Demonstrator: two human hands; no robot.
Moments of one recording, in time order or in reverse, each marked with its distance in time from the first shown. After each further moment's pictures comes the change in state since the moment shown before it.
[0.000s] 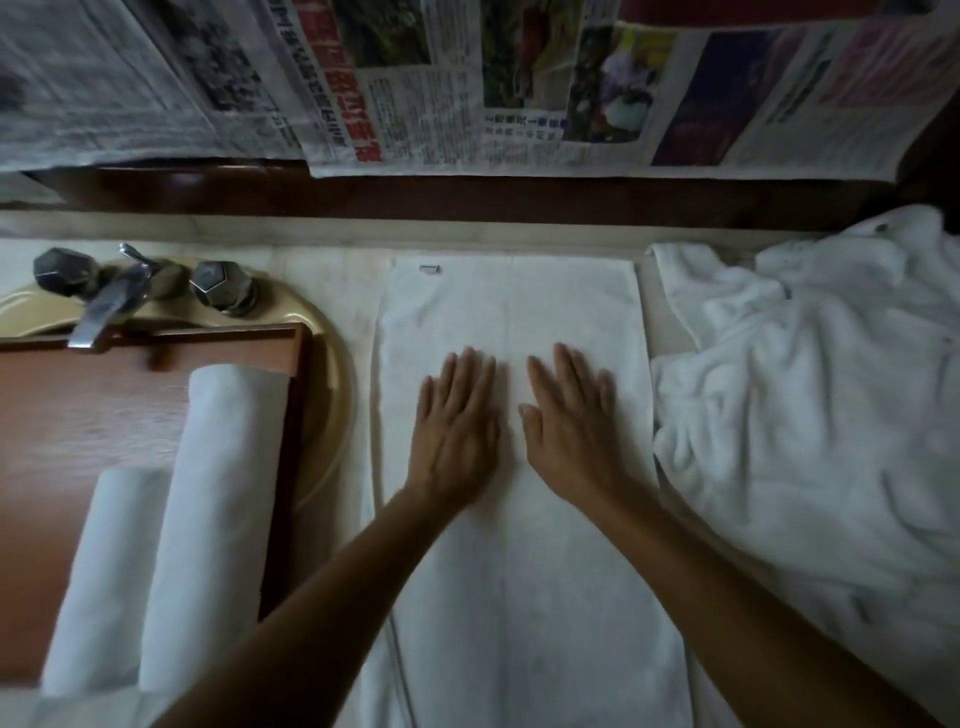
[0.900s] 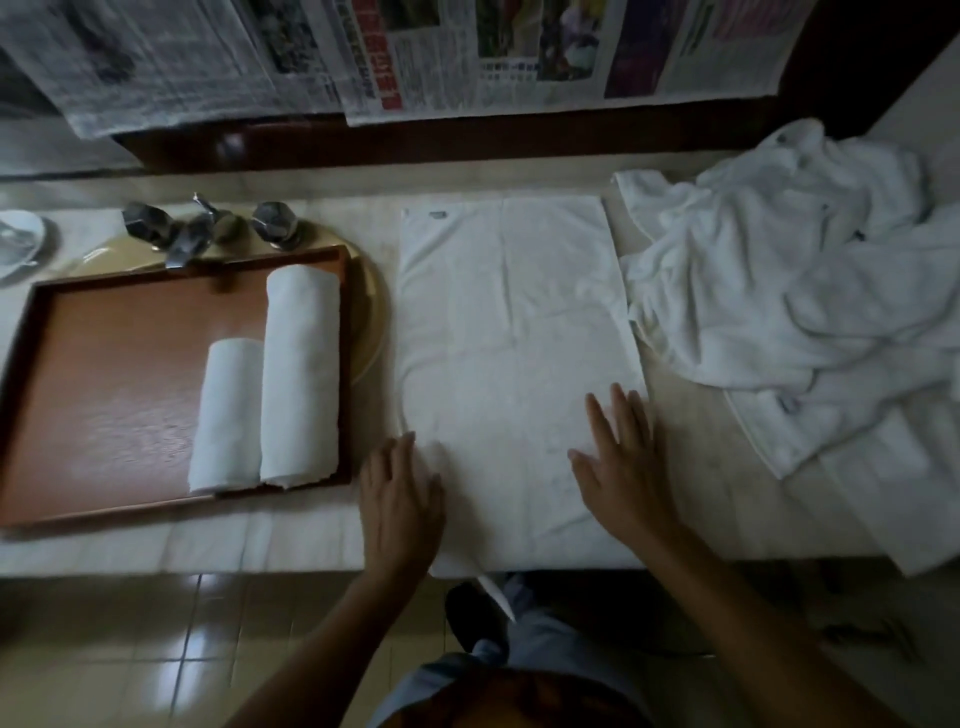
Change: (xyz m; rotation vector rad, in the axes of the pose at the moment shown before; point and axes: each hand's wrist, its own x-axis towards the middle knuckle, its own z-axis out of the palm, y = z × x) left_hand -0.260 -0.009 -0.041 -0.162 0.055 -0.353; right_hand -0.240 -0.015 -0.032 0.051 0.002 0.171
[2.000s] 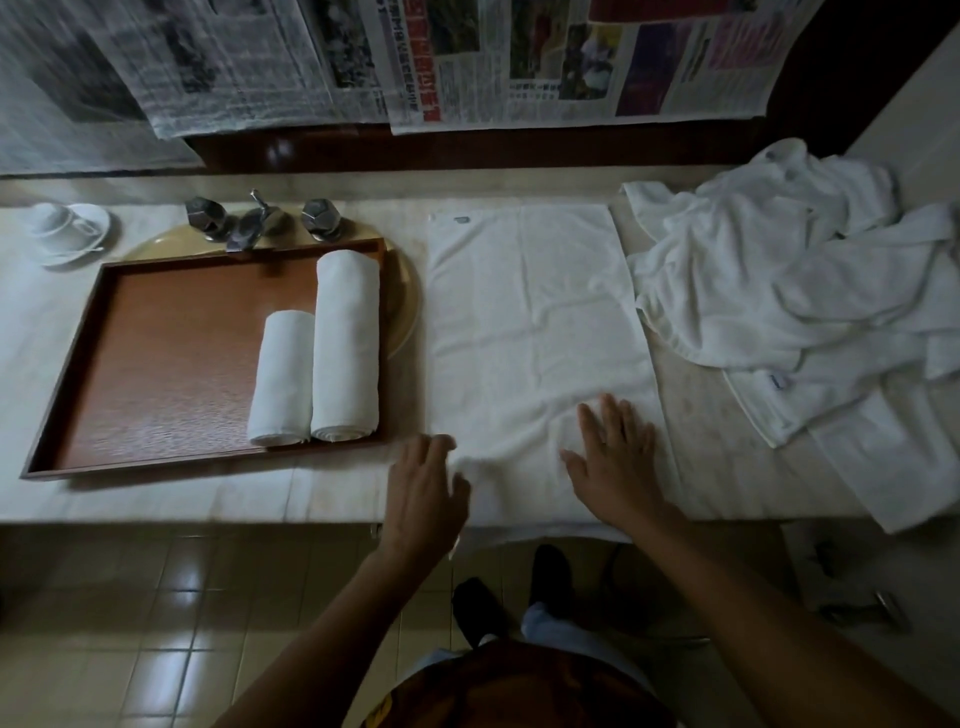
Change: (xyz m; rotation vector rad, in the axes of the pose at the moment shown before) left_hand -0.042 -0.011 -0.030 0.007 -0.028 0.218; right_hand -0.030 -0.035 0.000 -0.079 -0.297 0.048
